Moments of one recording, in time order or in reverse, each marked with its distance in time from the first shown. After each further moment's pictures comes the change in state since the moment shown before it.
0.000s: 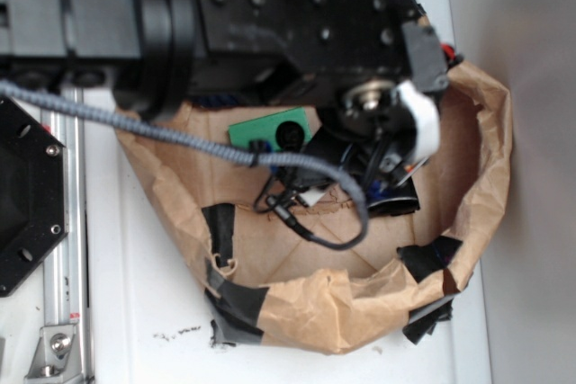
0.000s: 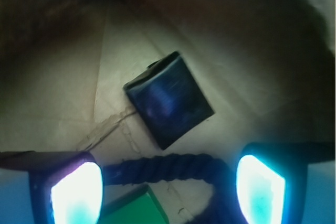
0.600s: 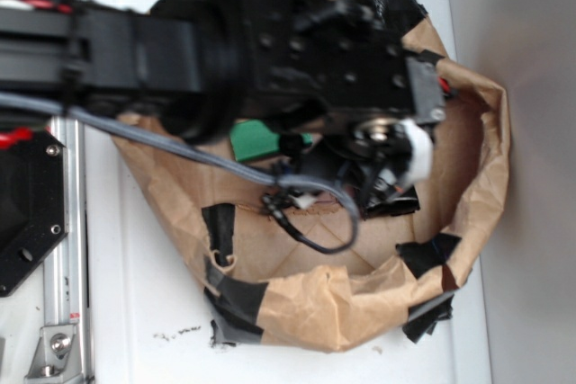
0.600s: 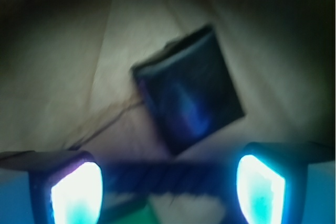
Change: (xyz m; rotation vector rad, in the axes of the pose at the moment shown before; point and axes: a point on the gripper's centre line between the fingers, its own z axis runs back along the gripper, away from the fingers) arm 0.008 0.001 -0.024 -0.025 0.029 -0.109
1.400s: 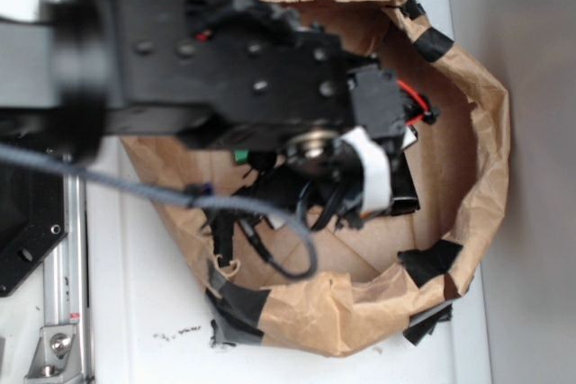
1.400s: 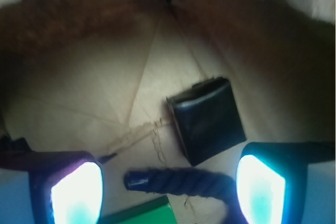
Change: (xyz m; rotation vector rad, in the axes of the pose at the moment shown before) arm -0.007 -0.017 0.017 0.011 -0.047 -0.045
